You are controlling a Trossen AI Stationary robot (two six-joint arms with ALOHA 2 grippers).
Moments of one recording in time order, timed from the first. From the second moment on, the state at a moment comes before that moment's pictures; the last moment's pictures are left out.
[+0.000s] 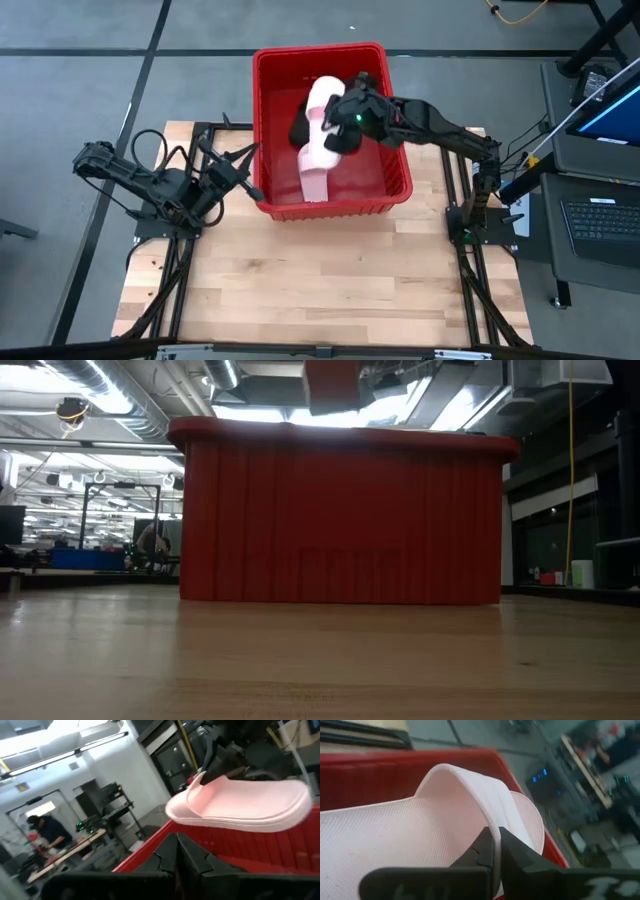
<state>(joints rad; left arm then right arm) -0.39 0.99 0.90 0.40 -1.32 0.75 -0.15 1.88 2.30 -1.04 0.65 -0.27</state>
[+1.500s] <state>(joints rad) -0.35 0.99 0.90 0.28 -1.42 0.59 -0.43 1.36 1.01 -0.13 0.22 -0.33</state>
